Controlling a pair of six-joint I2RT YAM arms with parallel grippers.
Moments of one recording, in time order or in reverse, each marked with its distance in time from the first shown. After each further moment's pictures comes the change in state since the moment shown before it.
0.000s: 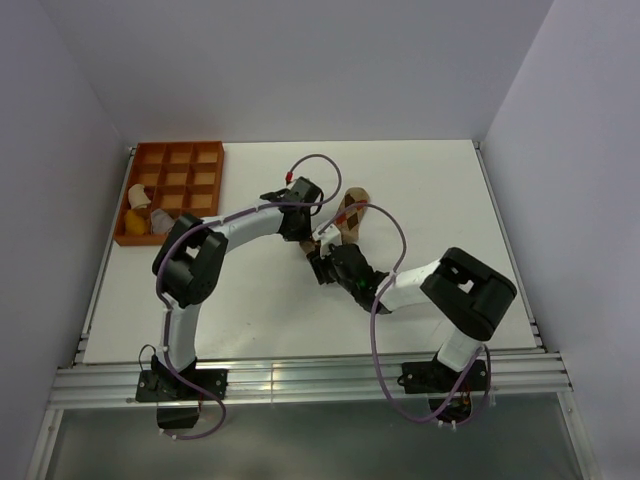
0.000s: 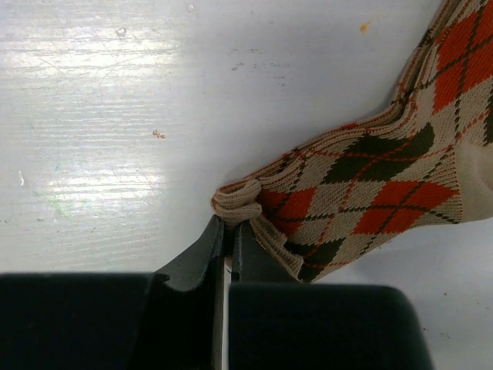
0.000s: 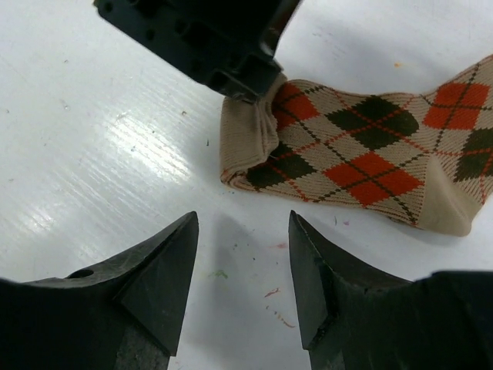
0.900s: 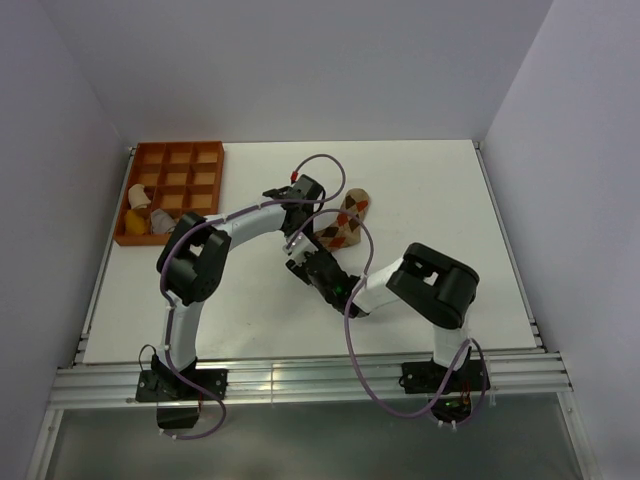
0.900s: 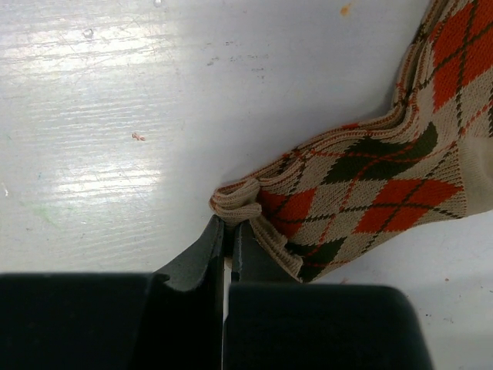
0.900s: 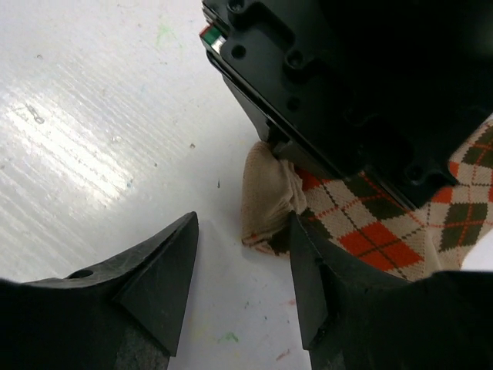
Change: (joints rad) left arm 0.000 0.035 0.058 -0.050 0.051 0.053; right arm 0.127 0.199 0.132 0.072 0.230 -0.247
